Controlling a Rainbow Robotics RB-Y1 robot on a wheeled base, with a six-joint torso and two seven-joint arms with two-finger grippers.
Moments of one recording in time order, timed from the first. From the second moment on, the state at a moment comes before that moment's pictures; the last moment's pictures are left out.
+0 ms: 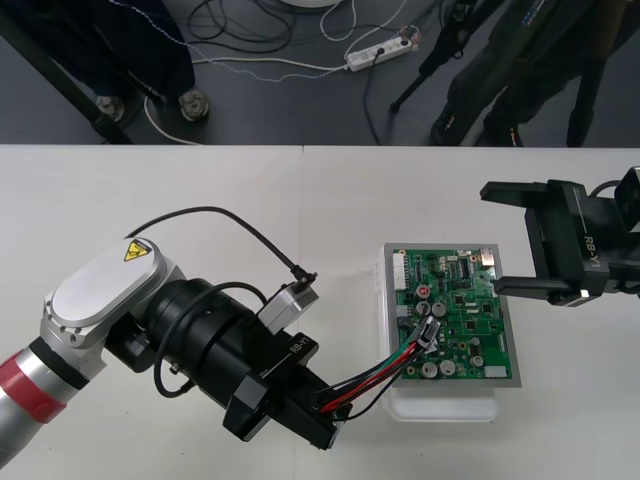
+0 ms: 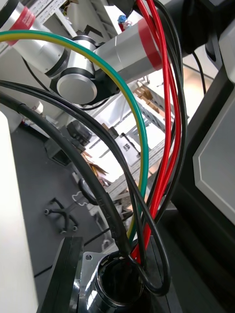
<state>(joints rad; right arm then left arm) -0.21 -0.60 -0.12 -1.56 0.87 -1.57 0.02 -0.35 0.55 -0.57 -1.63 -0.96 -1.53 0.63</state>
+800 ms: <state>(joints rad) -0.21 -0.66 0.08 -1.56 0.66 -1.57 0.01 -0.41 0.48 -0.59 -1.63 -0.94 -1.53 0.95</state>
